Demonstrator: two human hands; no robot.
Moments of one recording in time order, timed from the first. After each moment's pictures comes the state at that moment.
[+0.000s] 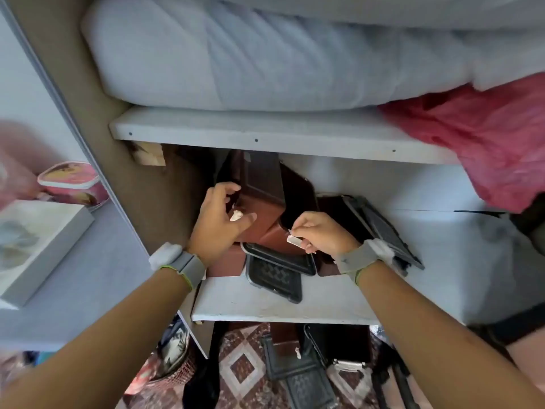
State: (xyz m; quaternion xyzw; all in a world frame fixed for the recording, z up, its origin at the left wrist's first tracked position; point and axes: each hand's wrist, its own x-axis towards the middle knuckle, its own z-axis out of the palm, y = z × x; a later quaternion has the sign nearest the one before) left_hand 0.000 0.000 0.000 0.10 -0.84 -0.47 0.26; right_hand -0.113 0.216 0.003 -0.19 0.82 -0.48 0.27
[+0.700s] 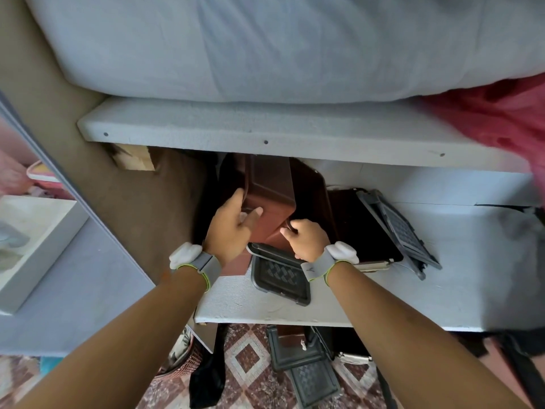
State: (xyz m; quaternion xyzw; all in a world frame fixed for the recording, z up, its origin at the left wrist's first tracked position) left_hand -0.033 -0.004 -0.024 0.11 -0.86 -0.46 0.21; right_hand -0.141 0.159 -0.064 -0.23 0.93 -0.25 0.12
